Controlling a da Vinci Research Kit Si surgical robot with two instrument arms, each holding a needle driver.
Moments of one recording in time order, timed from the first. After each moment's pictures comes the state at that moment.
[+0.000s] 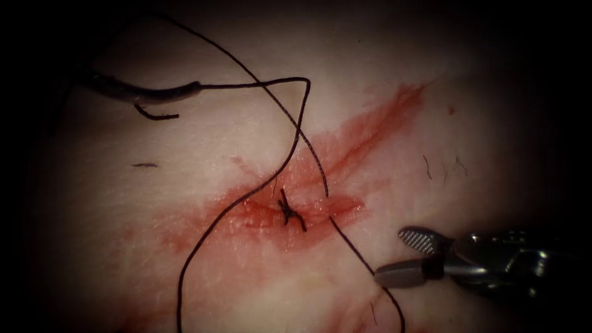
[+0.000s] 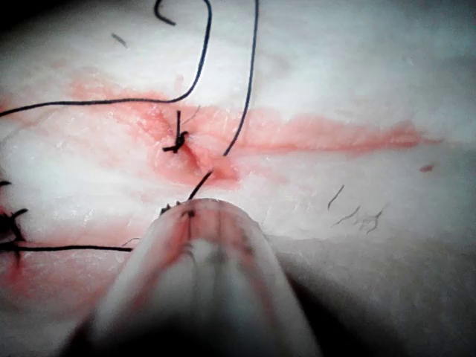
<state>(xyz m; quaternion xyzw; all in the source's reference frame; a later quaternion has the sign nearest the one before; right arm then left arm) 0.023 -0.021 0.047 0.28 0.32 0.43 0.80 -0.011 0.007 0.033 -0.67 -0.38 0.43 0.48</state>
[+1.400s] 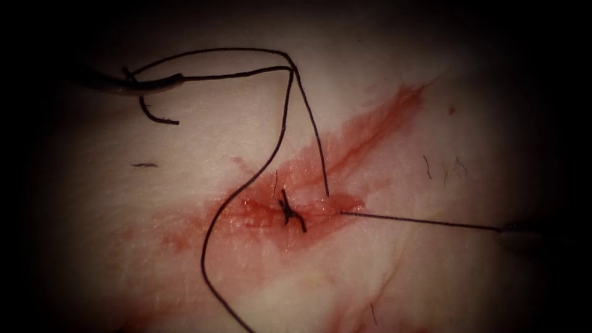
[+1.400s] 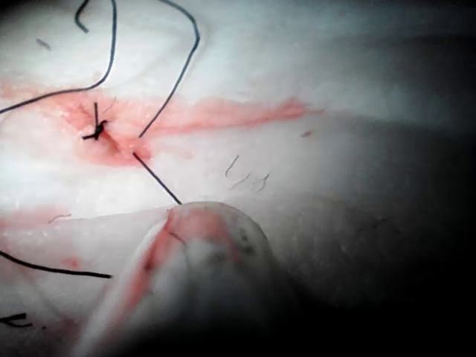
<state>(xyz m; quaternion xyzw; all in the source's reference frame) 0.008 -0.017 0.045 0.27 0.22 0.49 0.80 -0.010 0.007 0.033 -0.66 -0.36 0.44 0.49</state>
